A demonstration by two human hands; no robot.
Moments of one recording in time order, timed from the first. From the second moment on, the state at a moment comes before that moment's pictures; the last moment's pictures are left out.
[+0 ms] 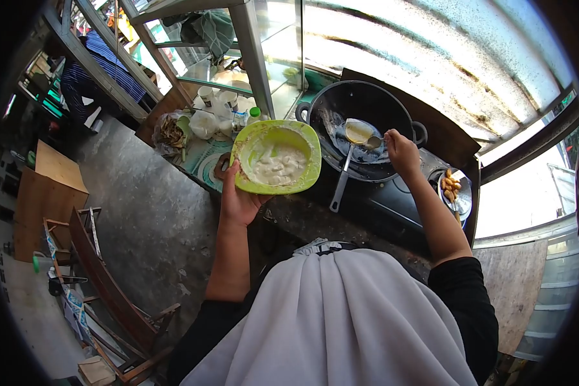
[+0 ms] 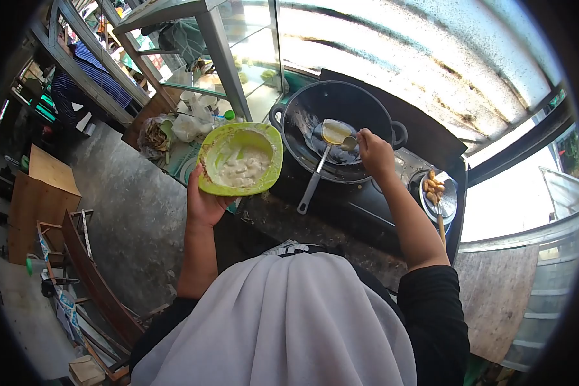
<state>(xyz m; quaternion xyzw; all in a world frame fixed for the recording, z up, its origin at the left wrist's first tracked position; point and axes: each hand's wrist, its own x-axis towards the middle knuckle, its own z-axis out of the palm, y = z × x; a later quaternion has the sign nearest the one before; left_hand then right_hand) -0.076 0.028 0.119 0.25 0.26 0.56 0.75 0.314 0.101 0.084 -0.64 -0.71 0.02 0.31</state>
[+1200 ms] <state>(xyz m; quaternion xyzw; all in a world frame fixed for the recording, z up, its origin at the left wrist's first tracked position) -0.057 0.037 0.108 0.21 0.27 0.59 0.73 0.196 -0.020 0.066 -0.46 0.03 0.80 0.38</state>
